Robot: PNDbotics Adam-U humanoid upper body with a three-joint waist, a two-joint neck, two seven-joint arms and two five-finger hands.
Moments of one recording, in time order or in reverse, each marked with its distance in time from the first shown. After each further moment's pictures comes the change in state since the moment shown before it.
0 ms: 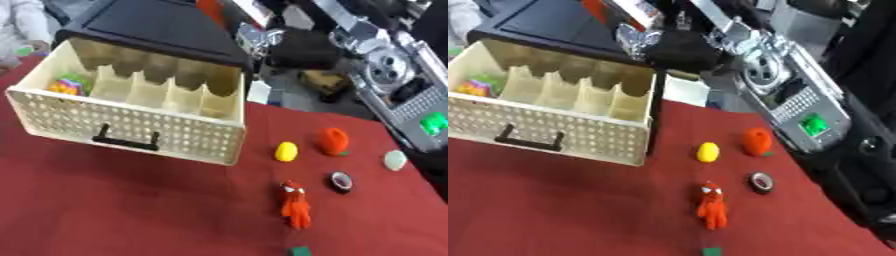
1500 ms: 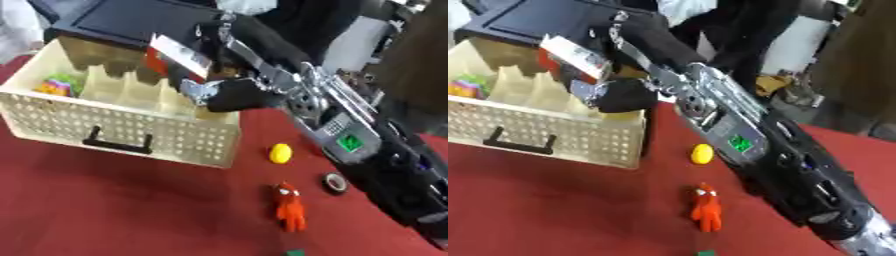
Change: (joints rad) left arm -0.028 -0.019 -0.012 0.000 0.015 -0.013 -0.015; right arm 0.001 0.065 0.096 0.102 0.234 -0.177 0.034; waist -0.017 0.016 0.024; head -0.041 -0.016
